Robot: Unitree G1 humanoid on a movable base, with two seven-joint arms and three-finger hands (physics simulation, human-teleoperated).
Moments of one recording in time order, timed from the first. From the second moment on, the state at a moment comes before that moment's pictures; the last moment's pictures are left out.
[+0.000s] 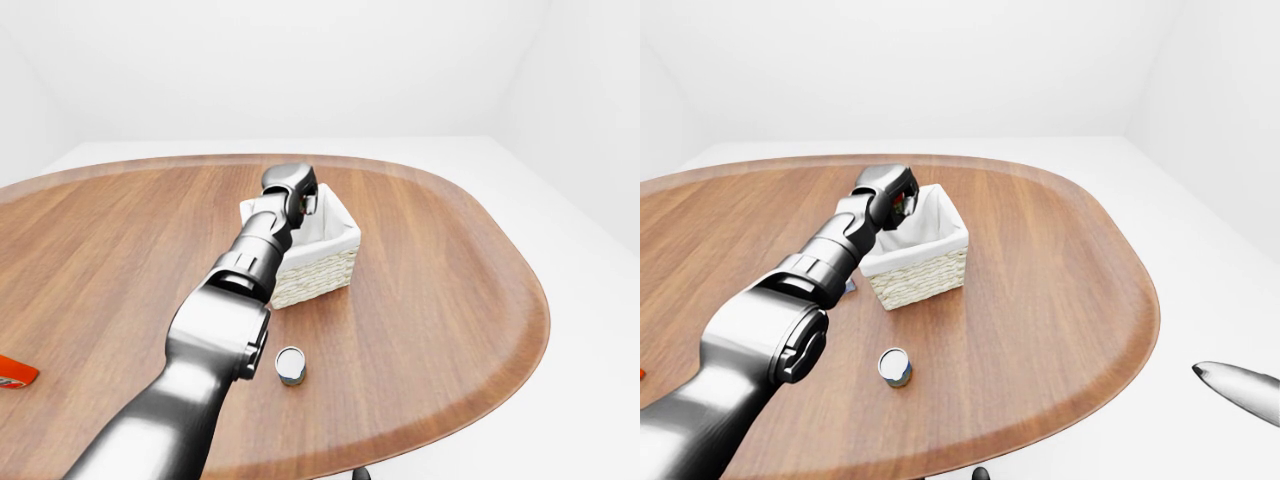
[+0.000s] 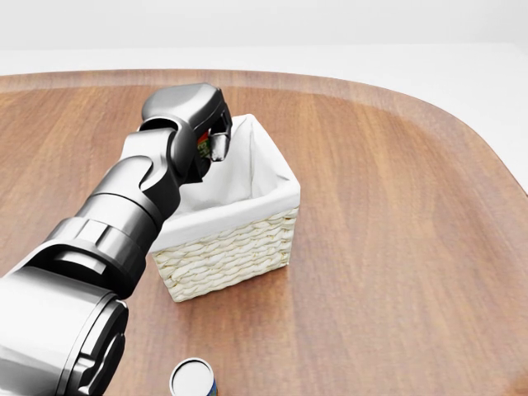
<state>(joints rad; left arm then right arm) -1.35 0.07 -0.04 1.36 1.12 0.09 0.00 0.17 -0.18 -1.01 -1.05 0.62 0.09 0.00</state>
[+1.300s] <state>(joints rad) -1.29 0.05 -0.04 1.36 1.13 0.09 0.05 0.18 -0.17 -1.02 -1.05 0.63 0.09 0.01</state>
